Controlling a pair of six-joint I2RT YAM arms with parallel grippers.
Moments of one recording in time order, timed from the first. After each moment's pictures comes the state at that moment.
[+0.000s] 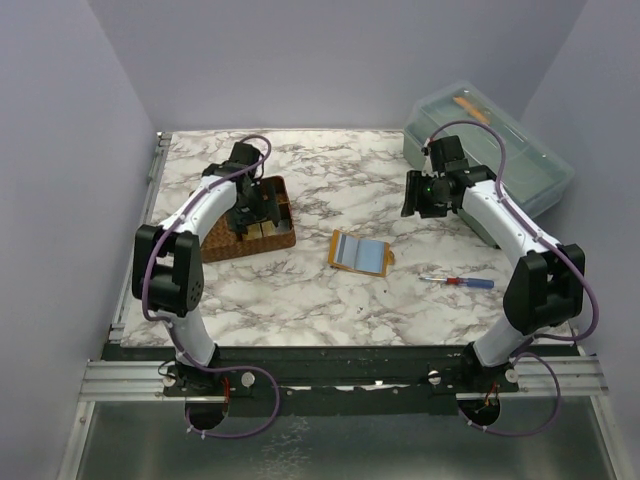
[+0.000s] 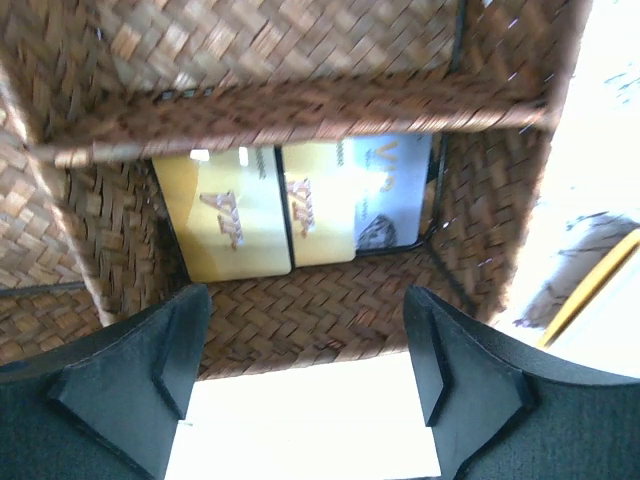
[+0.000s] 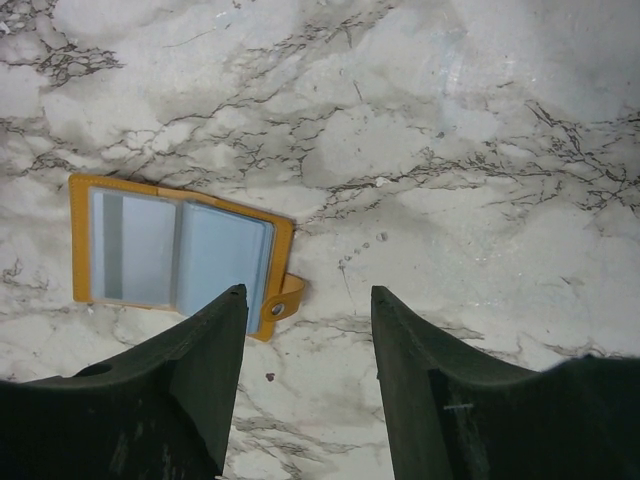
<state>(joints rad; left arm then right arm) -0.23 1.77 1.39 -0.82 0.04 -0.44 0.25 1.63 1.37 -0.74 -0.08 0.27</state>
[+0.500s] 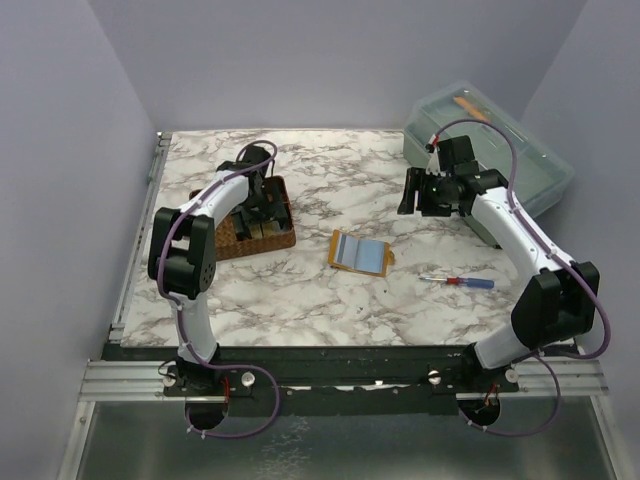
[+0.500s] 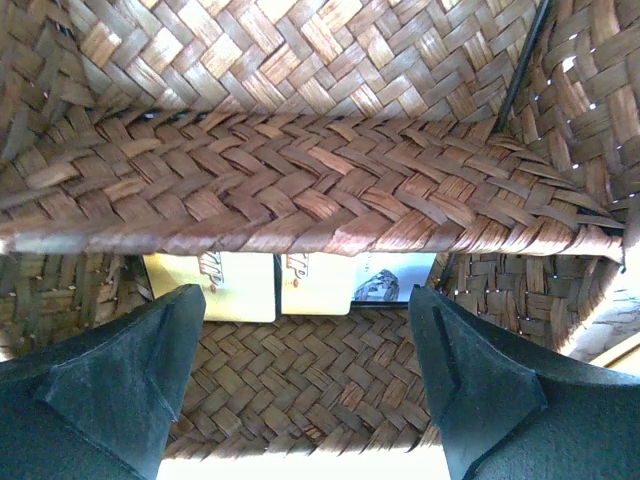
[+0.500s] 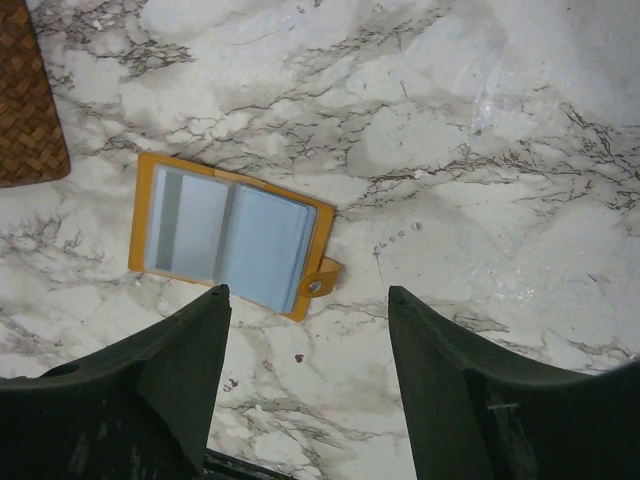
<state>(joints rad) -0.24 1.94 1.50 -0.85 0.00 -0.56 0.25 1.55 1.34 -0.73 -0.14 0.28</state>
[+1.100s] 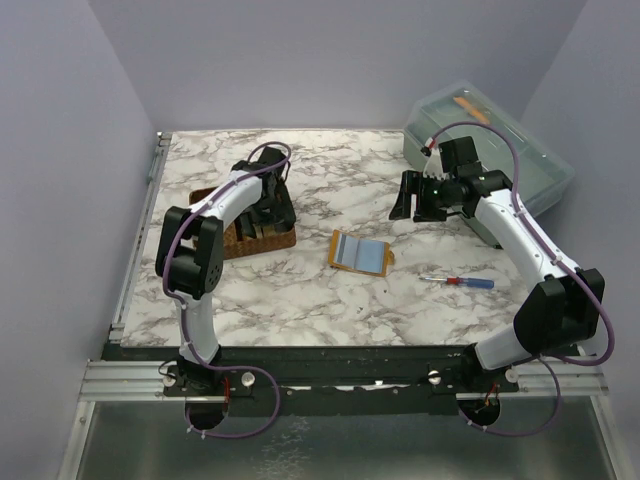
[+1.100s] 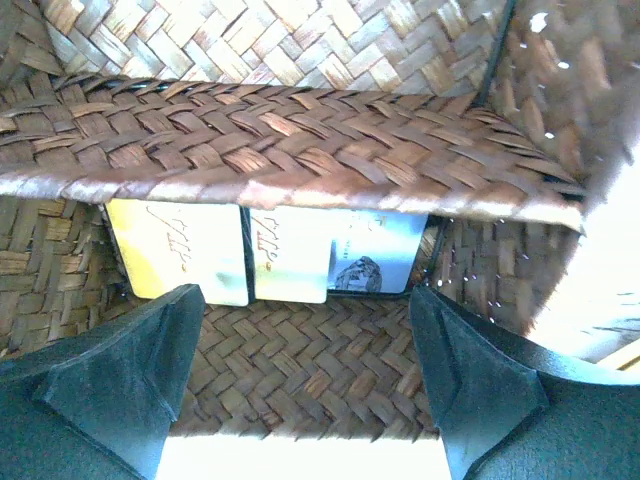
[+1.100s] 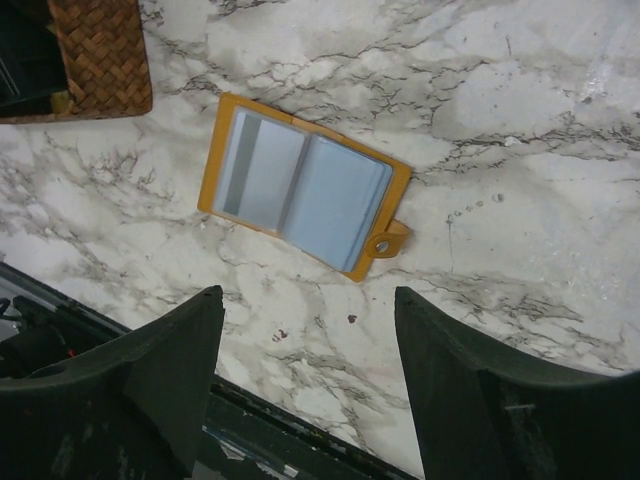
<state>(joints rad) -0.32 1.96 1.53 -0.90 -0.10 -0.63 0.25 1.50 1.34 -0.78 -0.32 0.28</state>
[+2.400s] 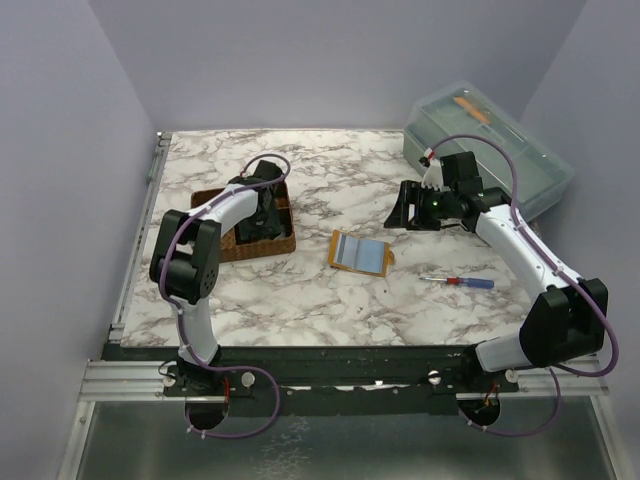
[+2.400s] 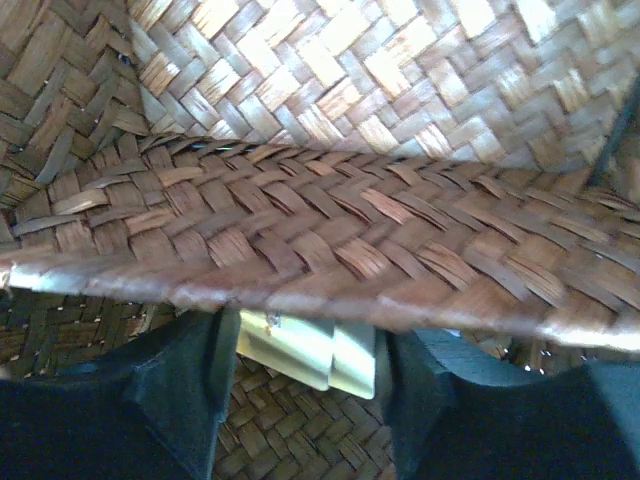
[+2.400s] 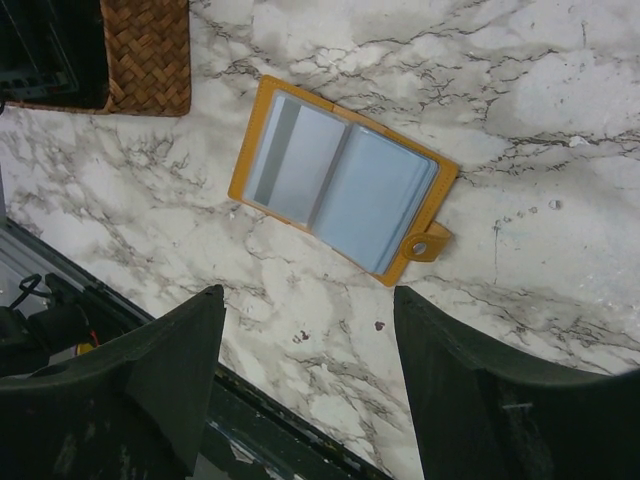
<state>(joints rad) -0.32 1.92 1.35 -0.74 -0.21 -0.54 0.25 1.43 1.18 -0.63 -0.44 0.31</state>
